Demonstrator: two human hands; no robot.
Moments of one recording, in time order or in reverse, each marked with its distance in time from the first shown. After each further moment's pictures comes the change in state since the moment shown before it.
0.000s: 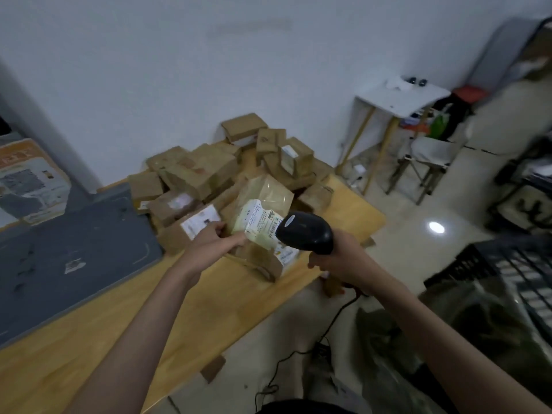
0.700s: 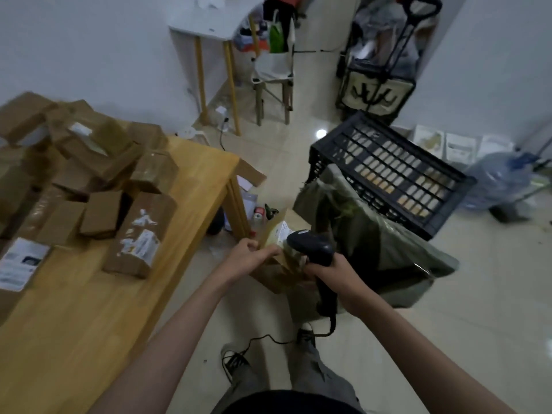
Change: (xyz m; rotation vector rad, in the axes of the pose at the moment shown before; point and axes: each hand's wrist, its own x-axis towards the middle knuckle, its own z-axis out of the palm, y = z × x) left_hand -0.028 0.018 0.353 0.377 -0.617 -0.041; right_hand -0.203 0.240 -0.045 0.793 0.453 0.600
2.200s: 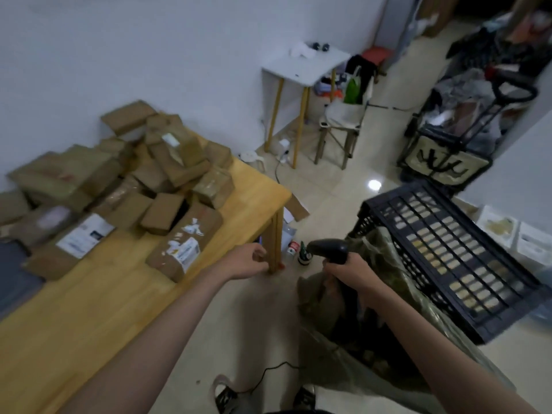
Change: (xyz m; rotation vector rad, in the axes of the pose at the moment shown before) left_hand 0.017 0.011 -0.095 0.379 0.130 0.064; right_hand 0.092 -0.099 0.015 -0.391 -0.107 0.004
